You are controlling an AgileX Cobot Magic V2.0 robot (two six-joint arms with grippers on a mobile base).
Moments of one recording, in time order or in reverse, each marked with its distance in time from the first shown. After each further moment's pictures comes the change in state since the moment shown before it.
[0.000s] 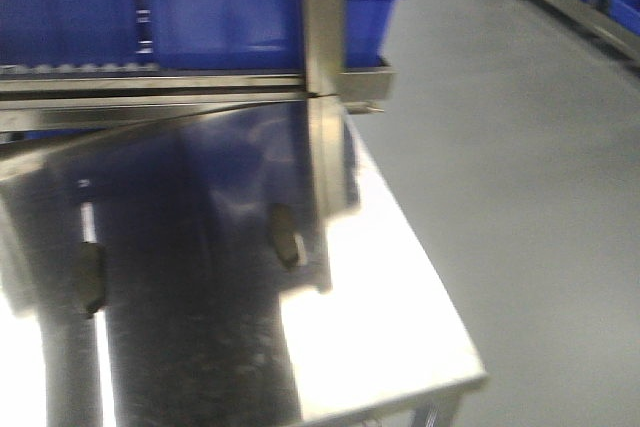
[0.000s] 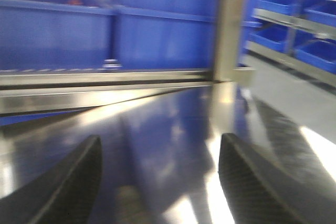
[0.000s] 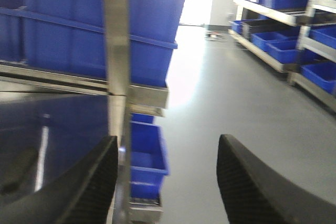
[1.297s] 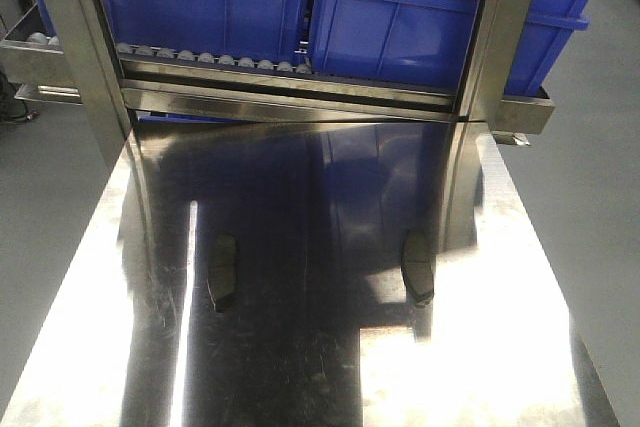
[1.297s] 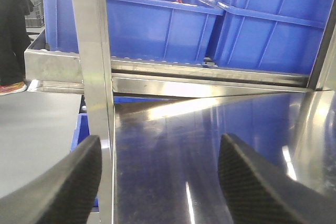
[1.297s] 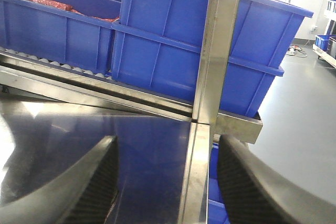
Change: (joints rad) left arm 0.000 0.000 0.000 0.000 0.000 0.000; right arm 0.000 0.000 0.000 0.000 0.000 0.000
